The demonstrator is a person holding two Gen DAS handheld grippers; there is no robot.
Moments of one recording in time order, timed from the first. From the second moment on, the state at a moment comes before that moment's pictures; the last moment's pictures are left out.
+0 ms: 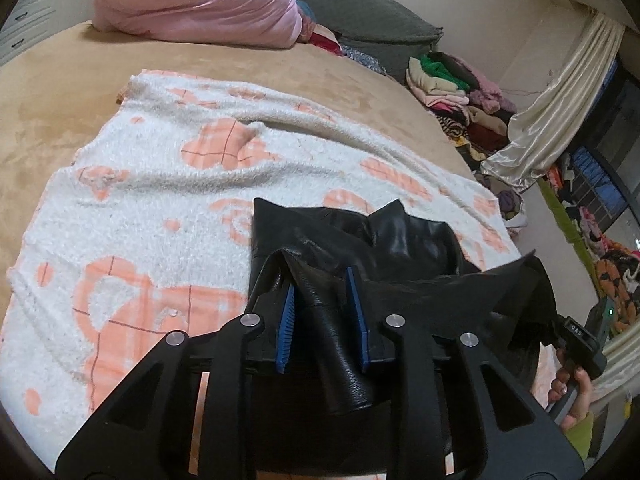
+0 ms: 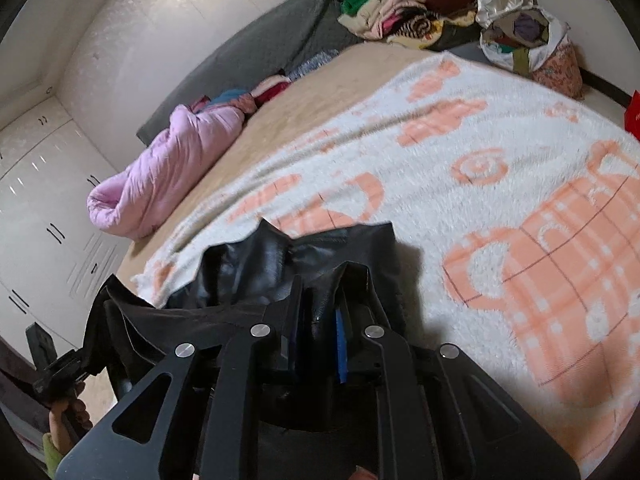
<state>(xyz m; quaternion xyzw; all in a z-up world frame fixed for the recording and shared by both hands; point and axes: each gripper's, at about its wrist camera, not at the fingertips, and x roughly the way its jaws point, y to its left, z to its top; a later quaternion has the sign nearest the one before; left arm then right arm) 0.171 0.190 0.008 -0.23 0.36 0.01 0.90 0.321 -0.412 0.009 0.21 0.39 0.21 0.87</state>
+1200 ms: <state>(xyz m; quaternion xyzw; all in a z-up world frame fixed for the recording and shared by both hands) 0.197 0.187 -0.022 -0.14 0.39 0.05 0.91 0.347 -0.362 0.002 -0.03 0.38 0.20 0.91</state>
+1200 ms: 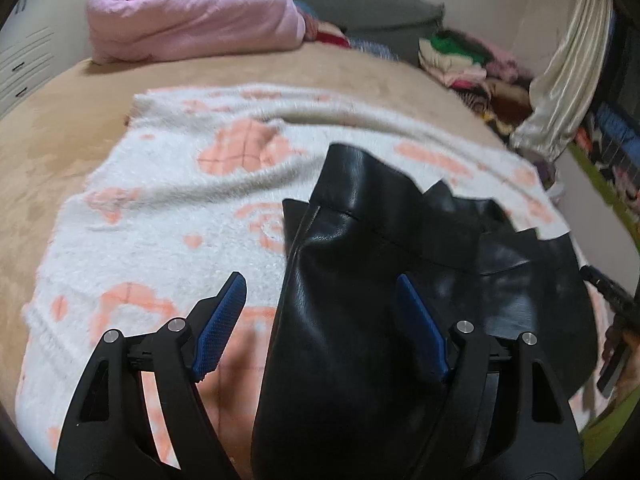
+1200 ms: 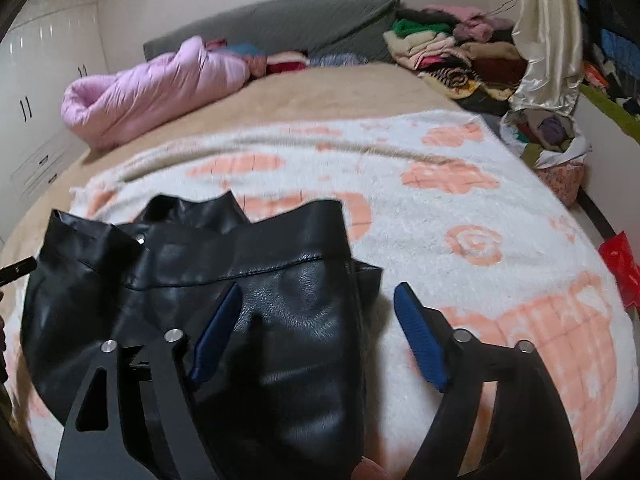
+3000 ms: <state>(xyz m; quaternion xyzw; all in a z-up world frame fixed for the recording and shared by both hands) 0.214 0.197 -0.038 -0.13 0.41 0.09 0.90 0.364 -0.403 -0.022 0.10 0.43 0.16 0.88</state>
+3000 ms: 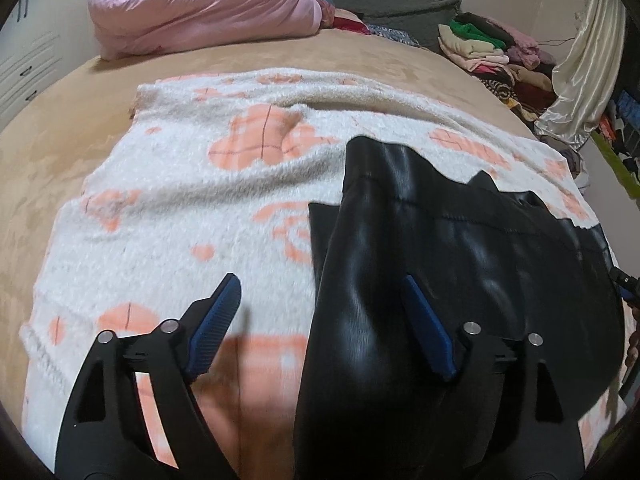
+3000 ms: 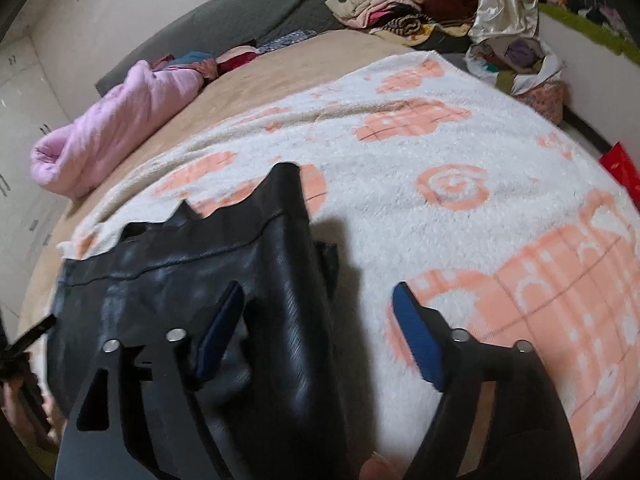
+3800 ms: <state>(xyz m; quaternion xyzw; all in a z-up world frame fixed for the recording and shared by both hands) 0.126 0.160 -0.053 -0.22 0.41 0.03 0.88 0.286 -0.425 -0.031 0.13 0.48 0.24 0.83</state>
